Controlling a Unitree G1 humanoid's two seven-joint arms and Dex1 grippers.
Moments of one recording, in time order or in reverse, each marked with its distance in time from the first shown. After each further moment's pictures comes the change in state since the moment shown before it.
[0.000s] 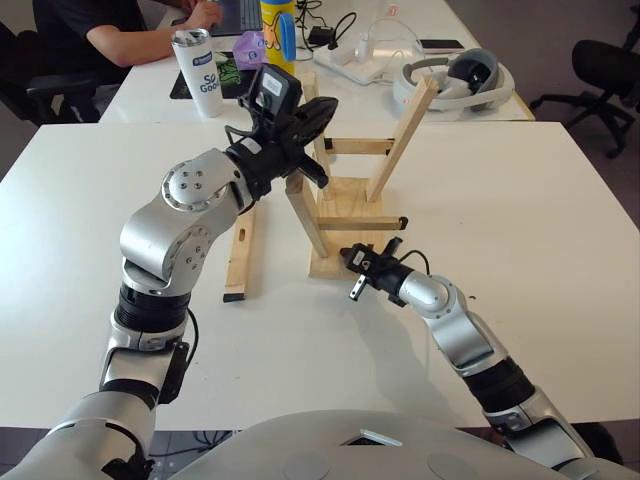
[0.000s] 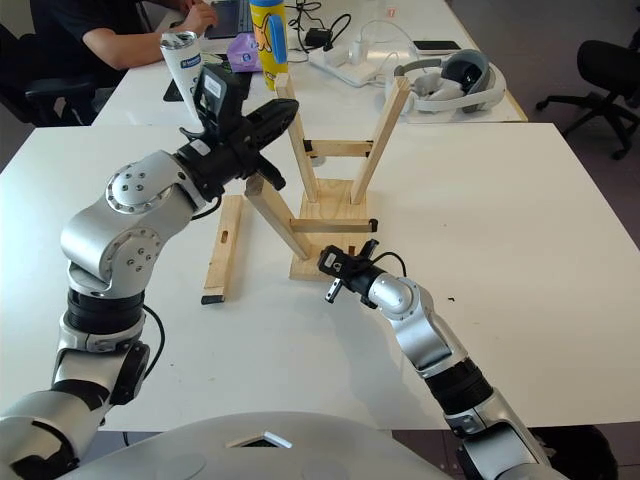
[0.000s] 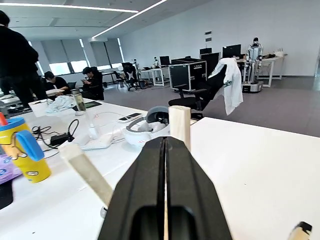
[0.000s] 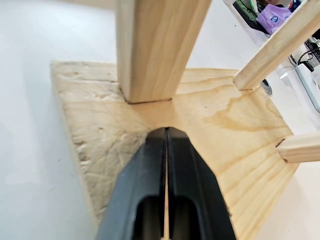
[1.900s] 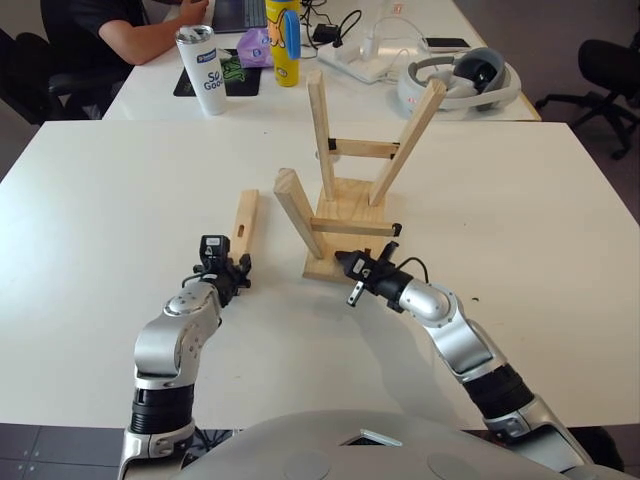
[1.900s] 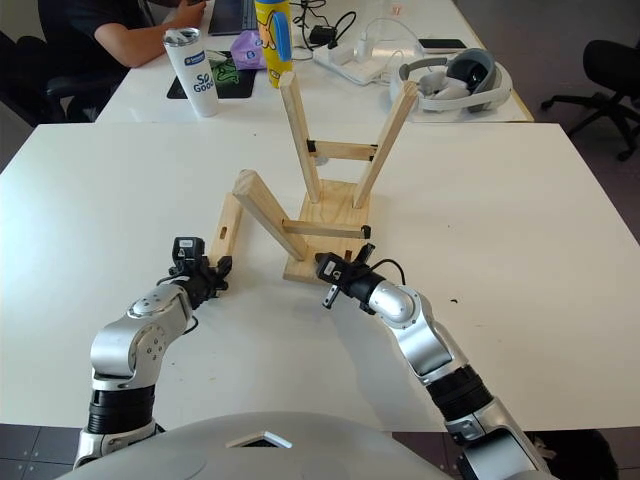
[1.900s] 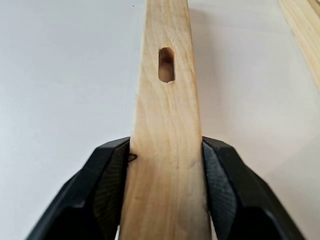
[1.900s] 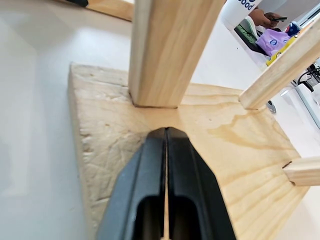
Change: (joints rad) left arm 0.596 -0.151 0.117 0.027 0.261 0.199 0.242; right arm 0.042 0.008 -0.021 0.069 0.015 -0.210 -0.032
